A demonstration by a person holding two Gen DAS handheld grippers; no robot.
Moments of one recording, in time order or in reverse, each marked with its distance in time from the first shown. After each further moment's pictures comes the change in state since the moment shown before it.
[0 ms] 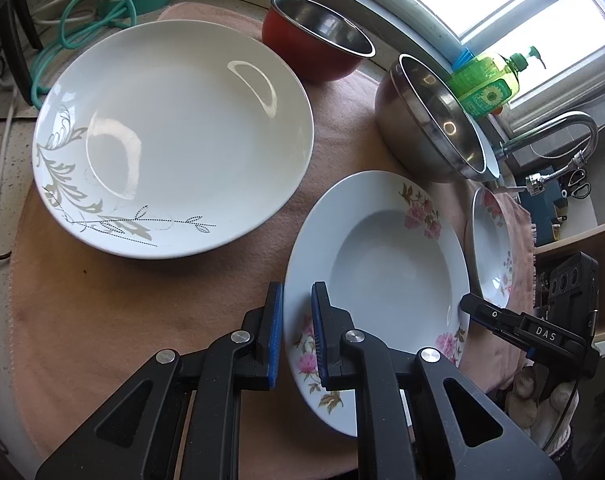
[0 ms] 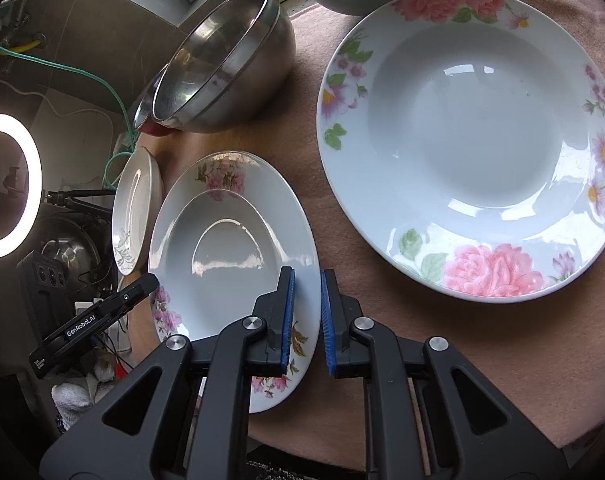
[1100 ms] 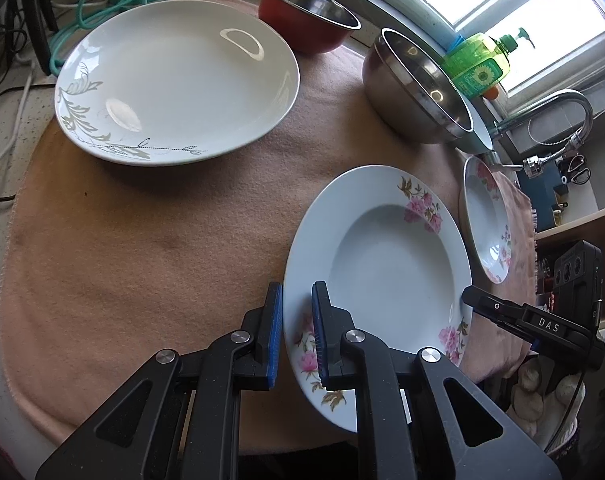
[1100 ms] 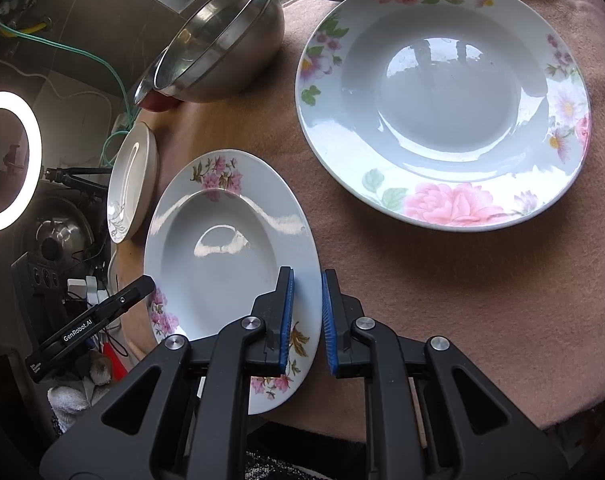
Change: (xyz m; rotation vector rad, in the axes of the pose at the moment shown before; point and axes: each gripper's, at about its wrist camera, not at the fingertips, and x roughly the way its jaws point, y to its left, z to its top) left arm -0.002 -0.015 -0.037 -0.004 0.003 0.017; right arm 0.013 0.012 -0.014 -0.029 0.031 -0.022
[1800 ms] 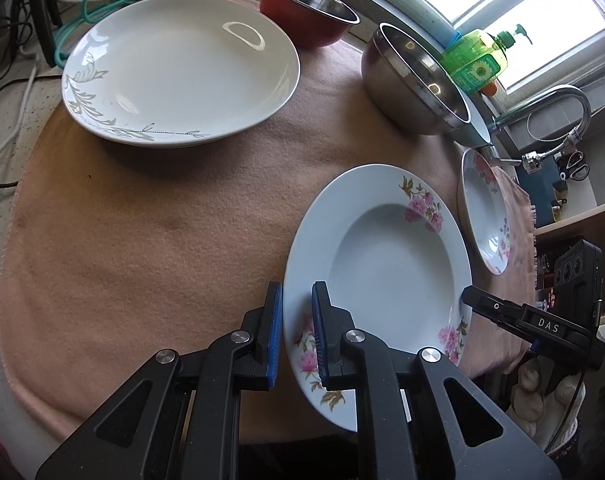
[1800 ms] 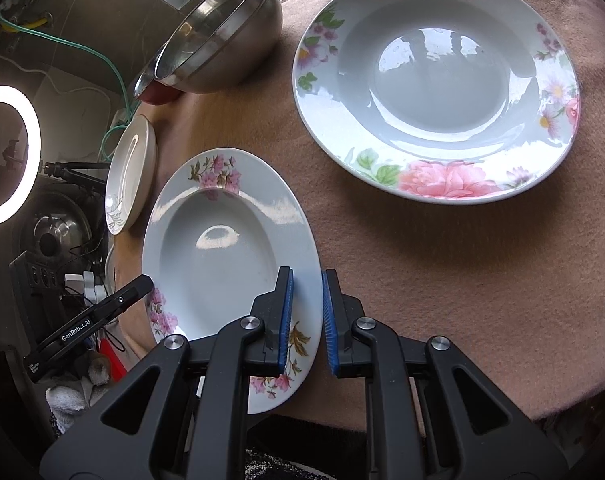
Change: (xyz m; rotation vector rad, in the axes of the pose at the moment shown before) left arm -0.002 0.001 -0.007 -0.002 0.006 -0.003; right arm 0.003 0.001 -0.003 -0.008 0.006 -0.006
